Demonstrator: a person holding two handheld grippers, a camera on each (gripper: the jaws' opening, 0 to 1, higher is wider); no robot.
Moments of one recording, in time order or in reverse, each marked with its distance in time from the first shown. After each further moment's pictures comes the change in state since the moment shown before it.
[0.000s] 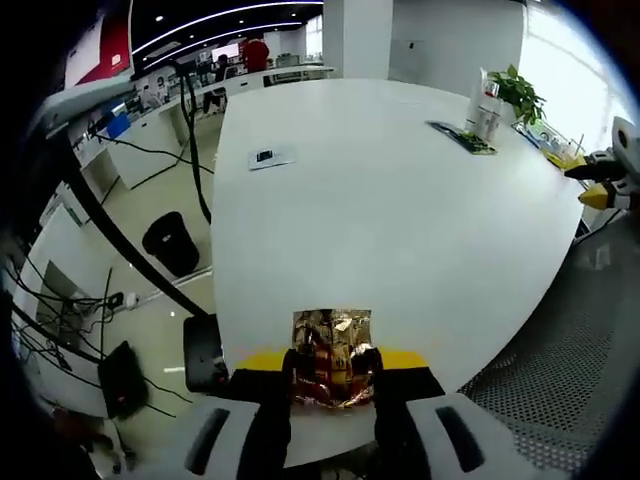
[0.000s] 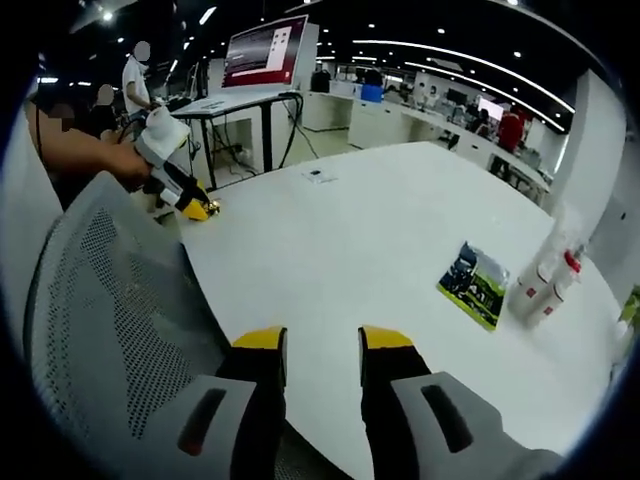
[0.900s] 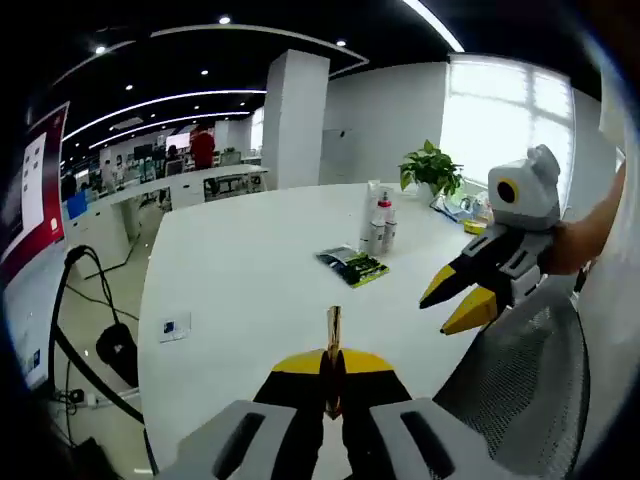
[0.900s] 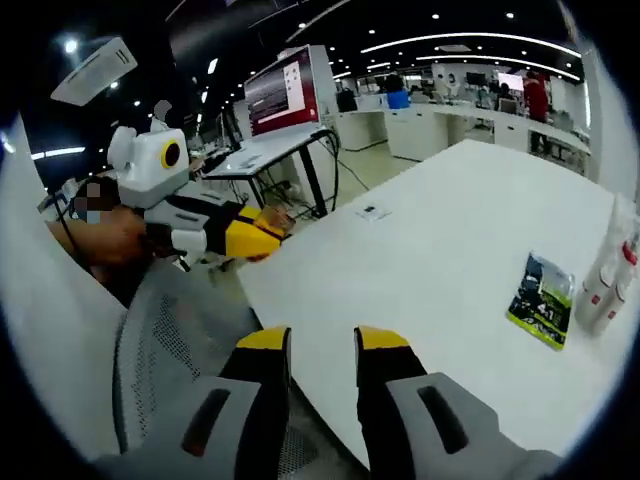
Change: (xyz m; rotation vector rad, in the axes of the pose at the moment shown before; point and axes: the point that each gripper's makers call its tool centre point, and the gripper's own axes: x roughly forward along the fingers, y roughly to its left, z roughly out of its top) left arm -0.074 -0.182 0.131 0.279 -0.452 -0.281; right arm -0.003 0.051 0.084 0.198 -0.131 0.368
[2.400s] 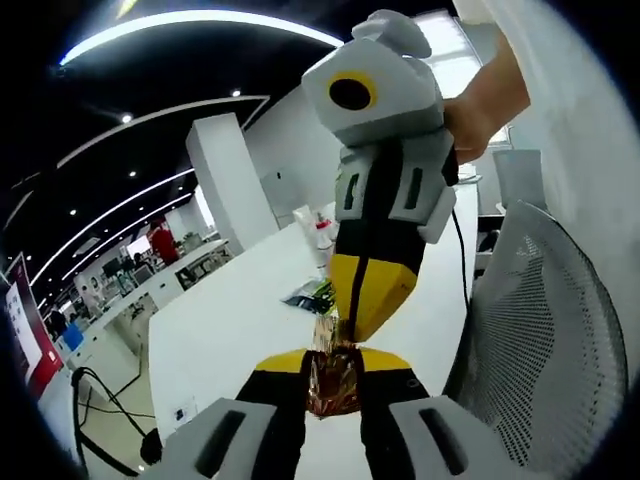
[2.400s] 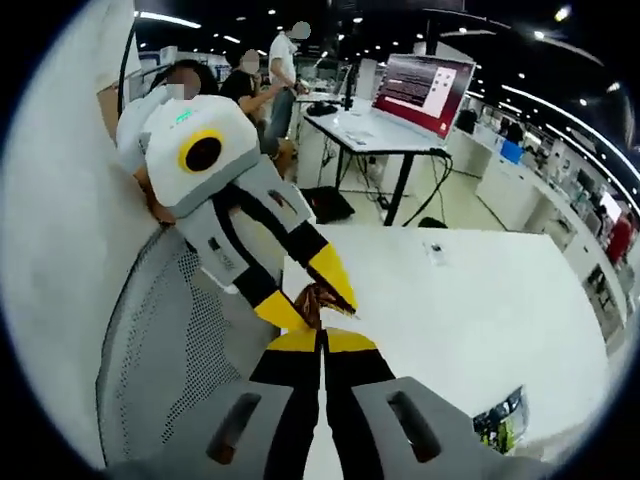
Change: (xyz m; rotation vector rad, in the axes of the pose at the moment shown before) left arm 0.004 -0.019 0.010 0.289 -0.161 0.055; right arm 0.007 0.022 0.006 -0.512 0.180 0.151
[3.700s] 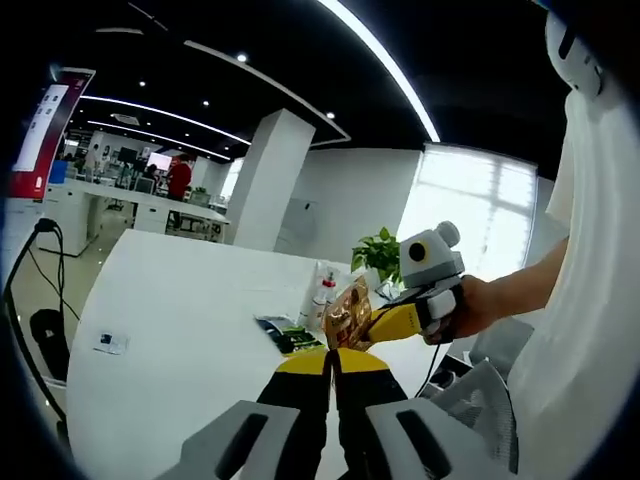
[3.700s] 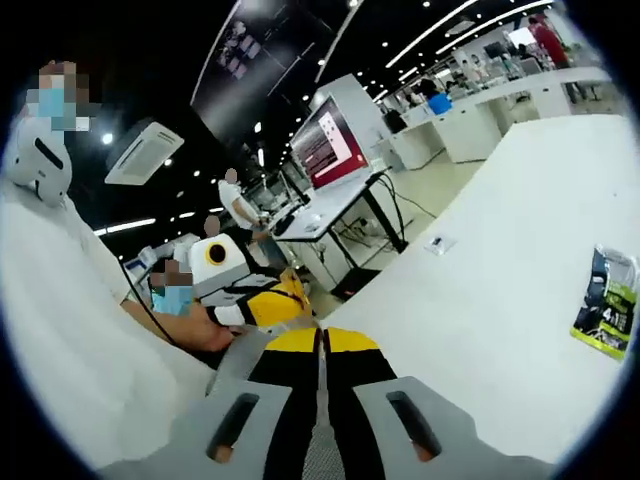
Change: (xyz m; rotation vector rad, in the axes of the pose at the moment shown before) left arm -0.027 0.021 0.036 -0.651 -0.202 -0.175; right arm -0.037 -0.026 0.026 0.573 -0.423 0.116
